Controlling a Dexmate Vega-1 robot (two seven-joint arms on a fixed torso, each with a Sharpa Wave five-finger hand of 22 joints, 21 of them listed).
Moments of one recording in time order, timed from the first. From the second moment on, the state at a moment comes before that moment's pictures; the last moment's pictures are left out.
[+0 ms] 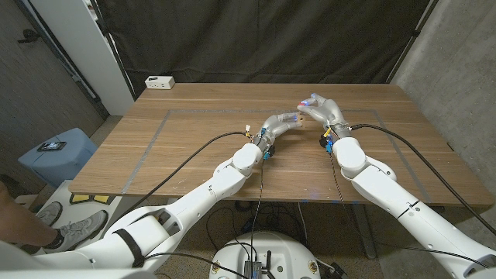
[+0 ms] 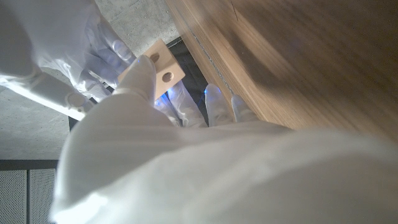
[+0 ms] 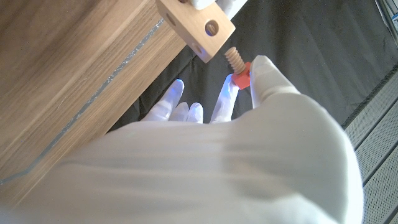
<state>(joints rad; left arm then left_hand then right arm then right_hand) 0.64 0.17 0.75 -1.13 -0.20 -0.26 0.16 1.02 0.02 0.29 -0.15 0.18 0.83 -0.21 0.20 0.19 0.85 -0.22 0.22 0.41 0.44 -0.04 0.22 0.19 0.16 0.09 0.22 0.19 -1.00 -0.61 -0.42 -1.85 0.16 -0.12 -0.46 0.97 -0.04 0.42 -0.16 0.20 0.75 -0.05 0.66 0.33 0.28 0.02 0.19 0.19 0.20 -0.04 0.21 0.20 0.51 -0.05 0.18 0.16</state>
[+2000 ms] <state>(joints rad) 0.65 0.17 0.75 -1.14 -0.20 -0.25 0.16 1.02 0.03 0.28 -0.15 0.18 0.84 -0.21 0.20 0.19 0.85 -0.22 0.22 0.42 0.44 -0.04 0.22 0.19 0.17 0.10 0.22 0.19 -1.00 -0.62 -0.43 -1.83 0.16 -0.09 -0.46 0.98 -0.04 0.41 -0.16 0.20 0.75 -0.05 0.67 0.33 0.28 0.02 0.19 0.19 0.20 -0.04 0.21 0.20 0.51 -0.05 0.18 0.16</state>
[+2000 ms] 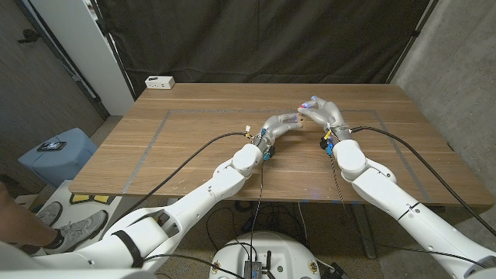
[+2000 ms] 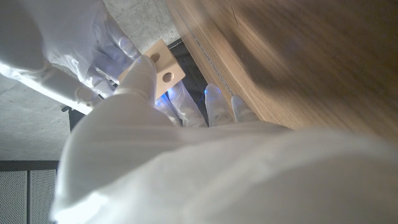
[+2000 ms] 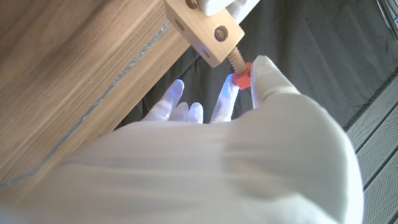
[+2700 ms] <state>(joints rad) 0.64 0.16 0.75 -1.12 -0.21 -0.25 0.16 1.02 0.03 0.28 -0.15 0.18 0.84 -0.21 0.20 0.19 0.85 -0.22 0.22 0.42 0.44 -0.04 0.22 0.19 0.17 0.10 0.22 0.19 -1.00 -0.61 -0.43 -1.82 0.15 -0.08 -0.46 0.98 -0.04 0.41 -0.16 0.20 0.75 -0.06 0.67 0.34 0.28 0.02 0.19 0.19 0.20 -0.04 0.21 0.20 0.51 -0.05 0.18 0.16</state>
